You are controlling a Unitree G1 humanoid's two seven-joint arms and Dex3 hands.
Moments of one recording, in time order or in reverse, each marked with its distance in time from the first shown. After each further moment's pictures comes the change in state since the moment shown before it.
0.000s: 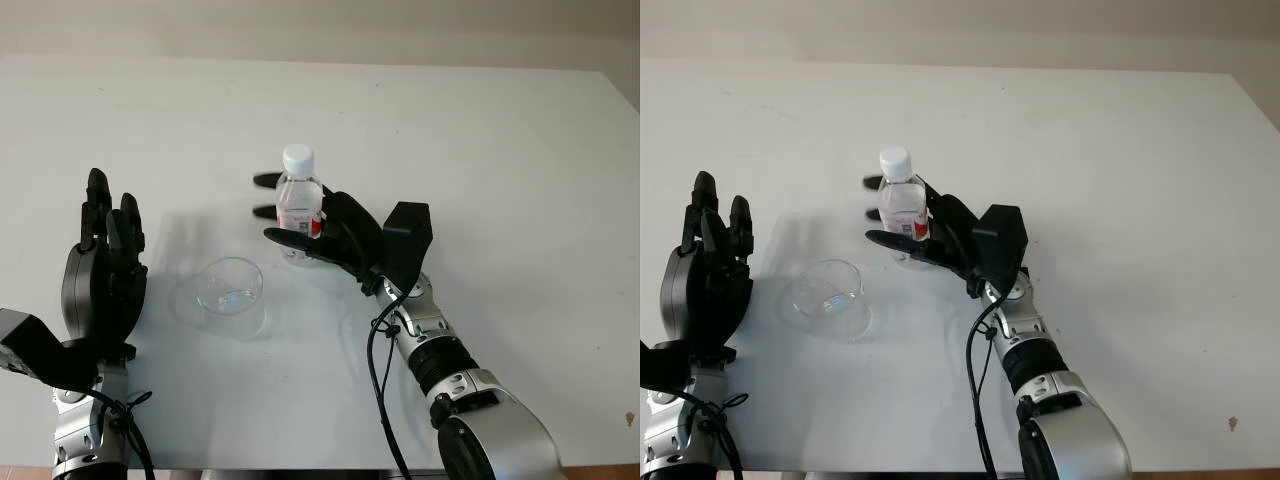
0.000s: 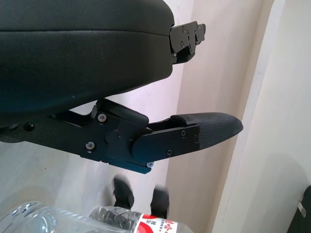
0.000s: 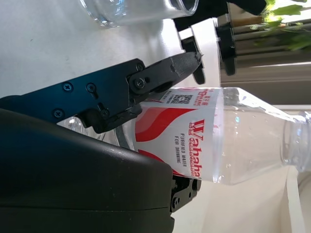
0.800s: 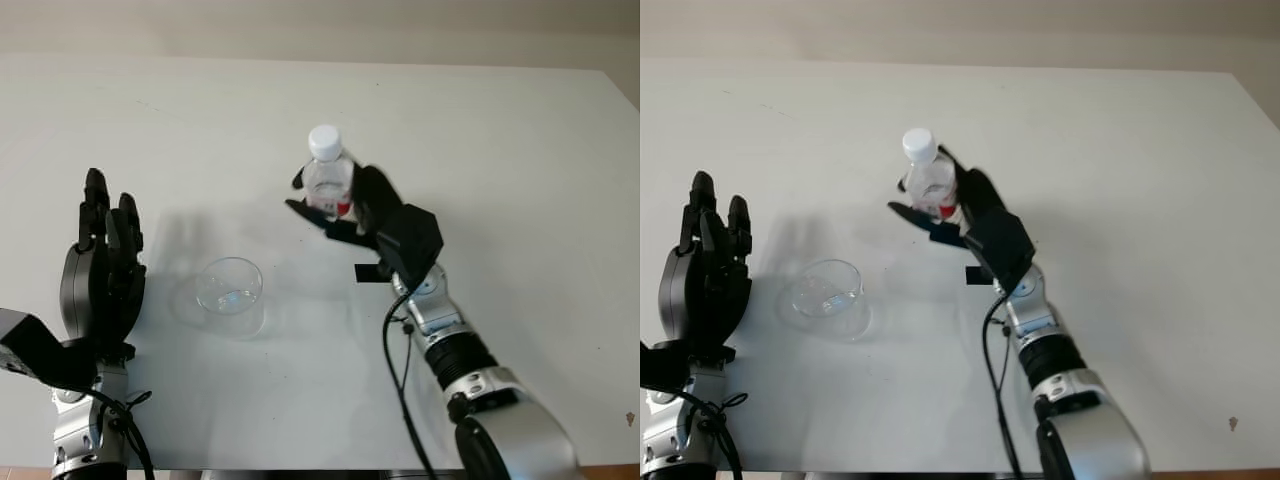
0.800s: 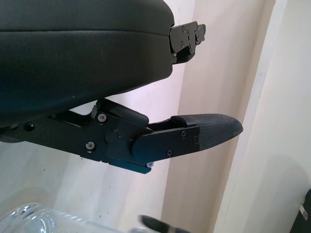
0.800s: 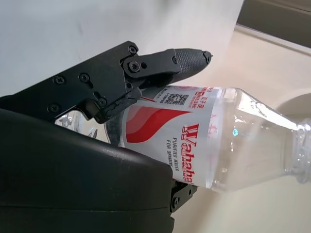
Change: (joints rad) left arm 0.000 0.000 0.000 -0.005 0.001 0.007 0.006; right arm -0.076 -0.145 0.057 -0.091 -0.320 -0.198 -0.484
